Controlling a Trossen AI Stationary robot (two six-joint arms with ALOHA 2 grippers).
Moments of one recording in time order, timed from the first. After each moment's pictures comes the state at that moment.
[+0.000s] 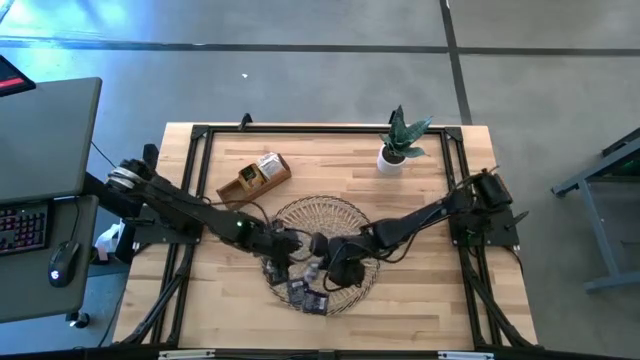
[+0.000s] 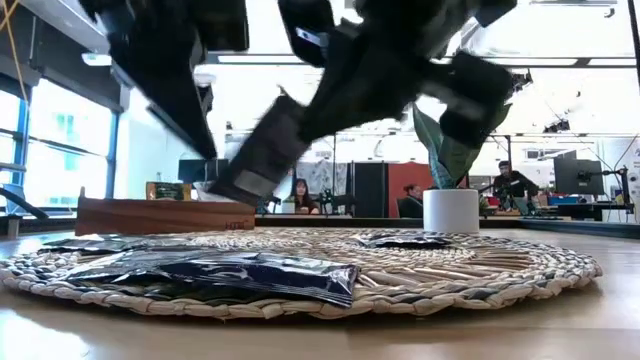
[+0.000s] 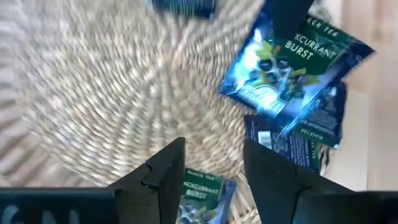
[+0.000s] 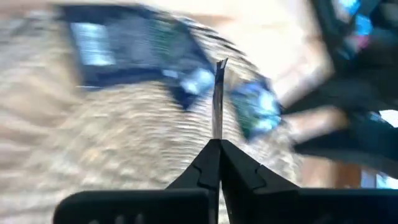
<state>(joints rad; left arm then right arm) -0.37 1.52 0.97 -0.41 -0.13 -0.55 0.29 1.86 1.20 -0.09 -0.01 -0.92</state>
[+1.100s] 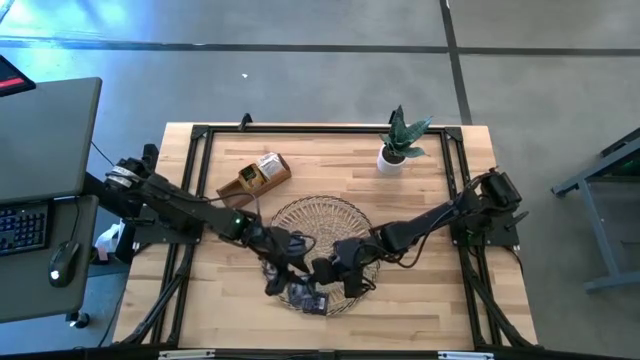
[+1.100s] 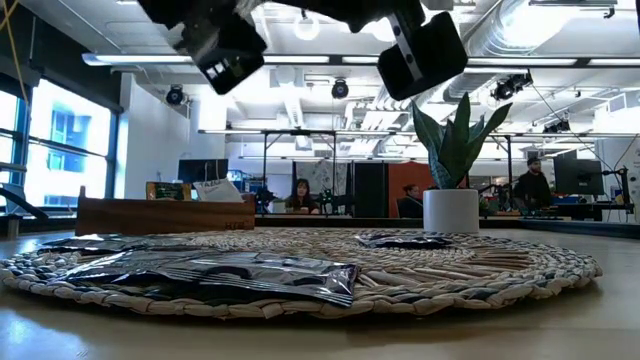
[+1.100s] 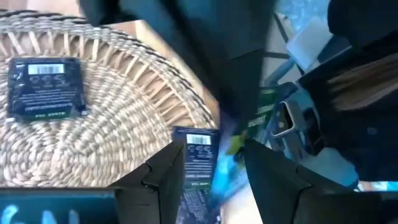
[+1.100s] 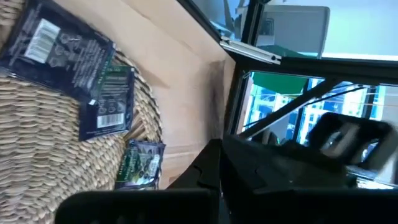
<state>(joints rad) -0.35 1.50 0.97 -0.07 0.17 -0.36 0.35 1.80 1.20 0.14 -0.06 -1.60</state>
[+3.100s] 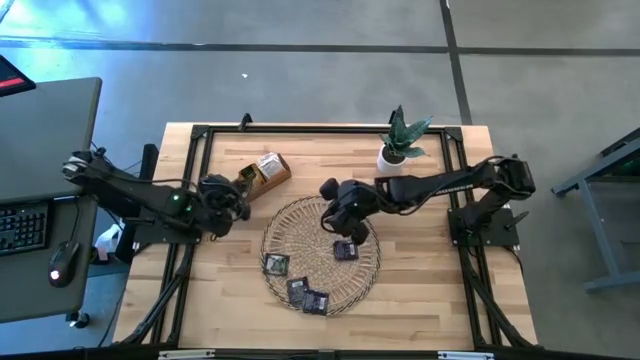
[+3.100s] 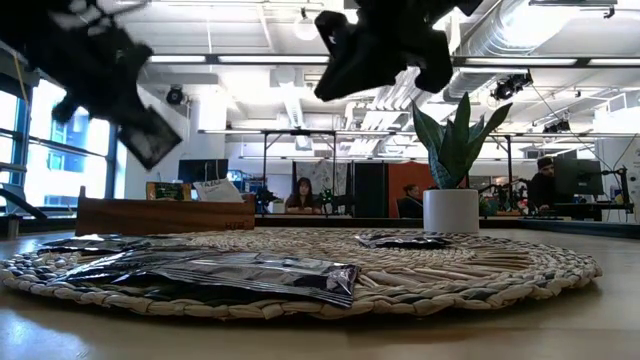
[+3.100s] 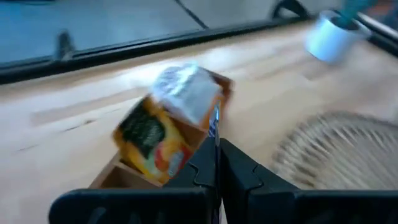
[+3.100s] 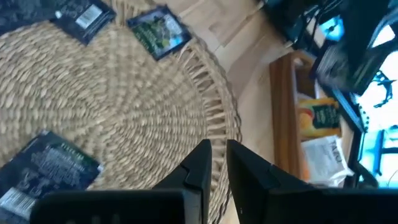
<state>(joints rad) -0.35 0.80 0.50 -0.71 -1.00 -1.18 0.04 1.64 1.20 -0.26 -0.02 -0.79</state>
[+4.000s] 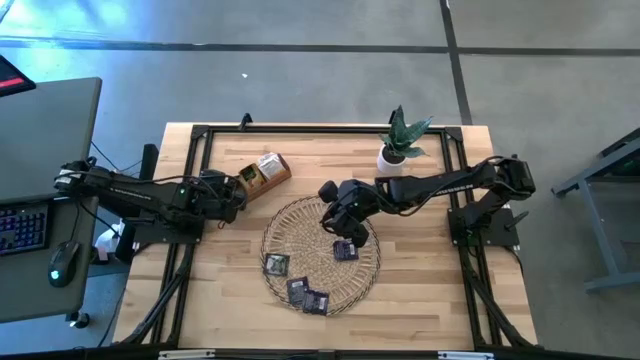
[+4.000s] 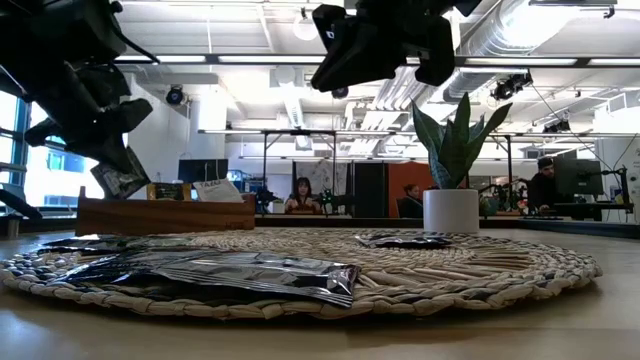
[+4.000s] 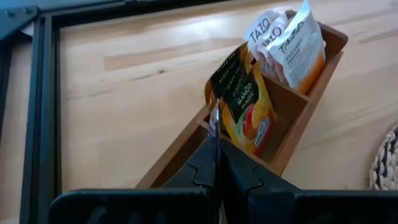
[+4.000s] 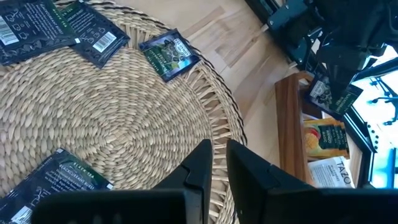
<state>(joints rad) -0.13 0.80 0.44 -0.86 -0.84 -1.26 0.04 1.64 1.20 -0.24 -0.09 -0.79</state>
